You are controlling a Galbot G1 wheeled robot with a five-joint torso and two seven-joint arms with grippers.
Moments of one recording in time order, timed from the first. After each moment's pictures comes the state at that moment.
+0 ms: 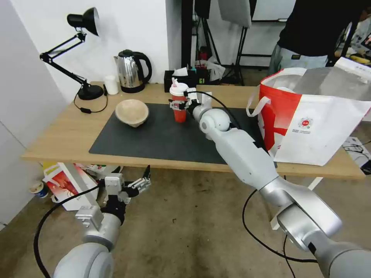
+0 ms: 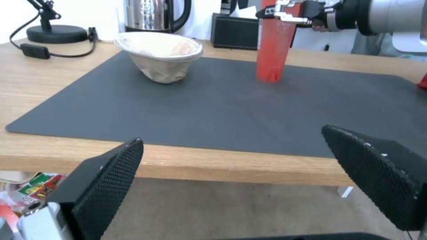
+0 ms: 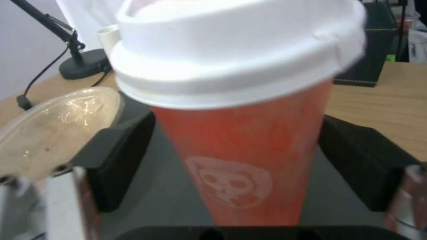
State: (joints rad) left arm 1.68 -1.51 -0.55 -2.35 -0.22 0.33 0.03; right arm -0.26 1.40 -0.17 1.17 0.75 -0.36 0.10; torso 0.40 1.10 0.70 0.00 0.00
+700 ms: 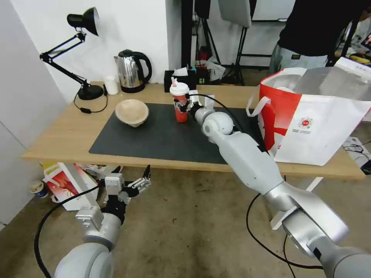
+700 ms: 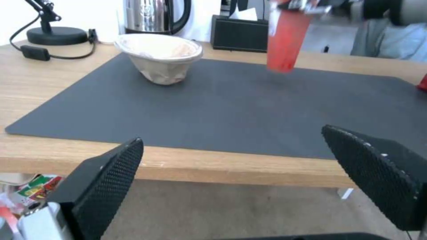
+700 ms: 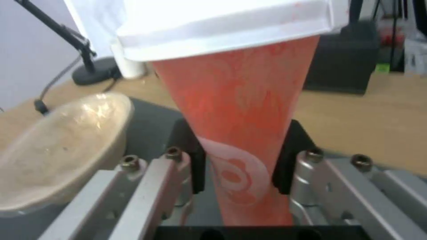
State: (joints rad) left arm 1.68 -1.51 -0.54 -2.35 -0.23 0.32 0.03; right arm -0.30 1.30 -0.17 1.32 0.80 -0.37 0.12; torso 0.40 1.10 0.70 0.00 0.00
